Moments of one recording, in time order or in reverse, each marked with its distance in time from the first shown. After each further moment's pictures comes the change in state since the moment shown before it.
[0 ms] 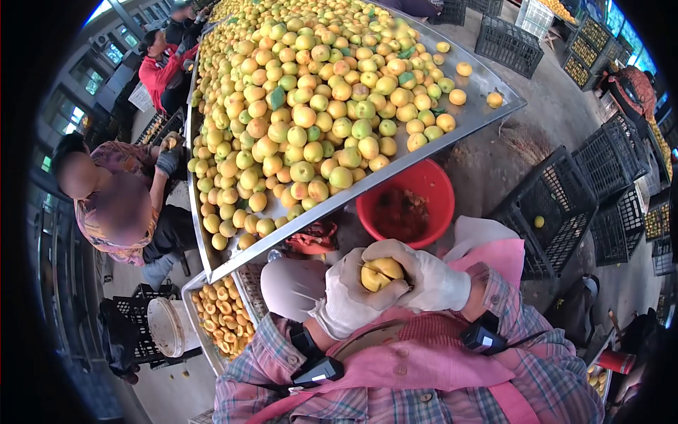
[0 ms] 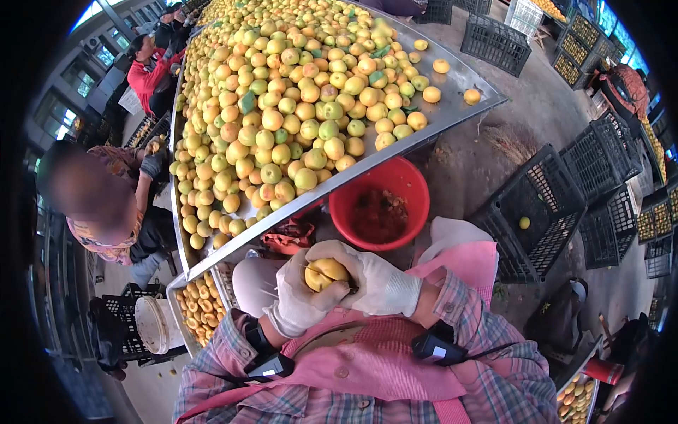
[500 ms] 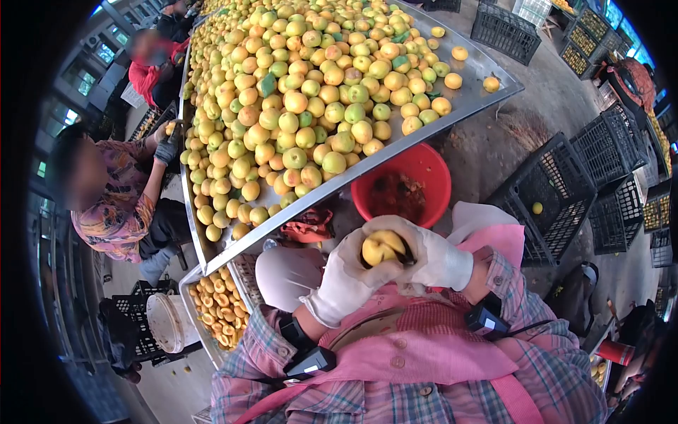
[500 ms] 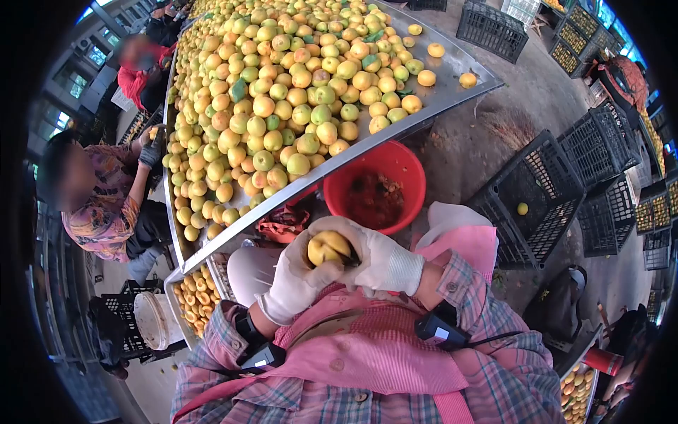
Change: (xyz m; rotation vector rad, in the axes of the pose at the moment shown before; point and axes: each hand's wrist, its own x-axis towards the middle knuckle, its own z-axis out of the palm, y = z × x) left_hand 0.003 -0.018 0.007 -0.547 -0.213 -0.259; right_hand -0.002 0.001 -0.010 0.028 0.014 0.049
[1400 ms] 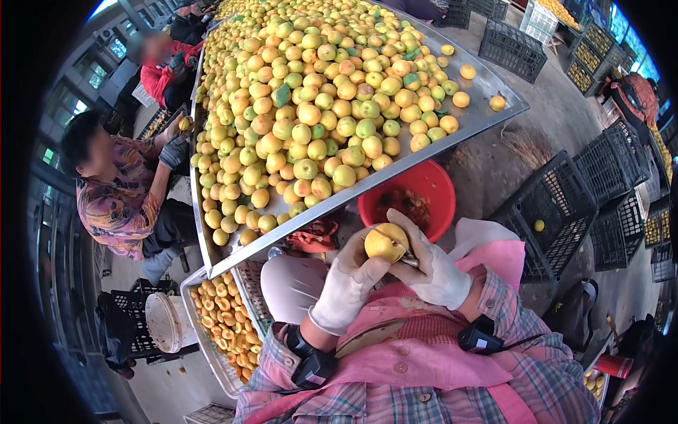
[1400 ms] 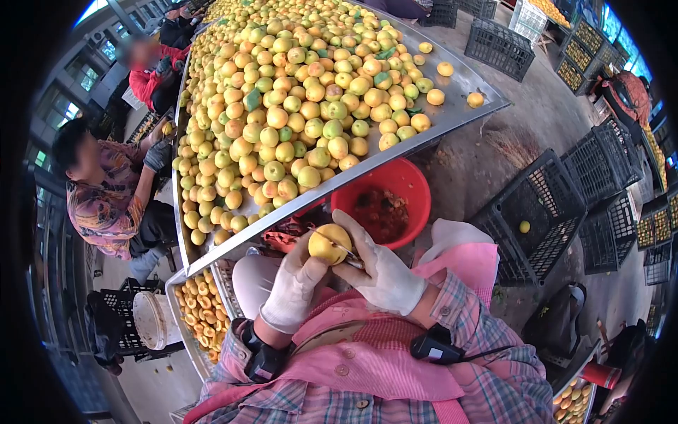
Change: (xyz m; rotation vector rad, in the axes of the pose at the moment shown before) left_hand -0.003 0.021 0.003 -0.487 -0.006 -0.032; right_hand -0.003 0.000 0.014 -0.170 0.206 -0.004
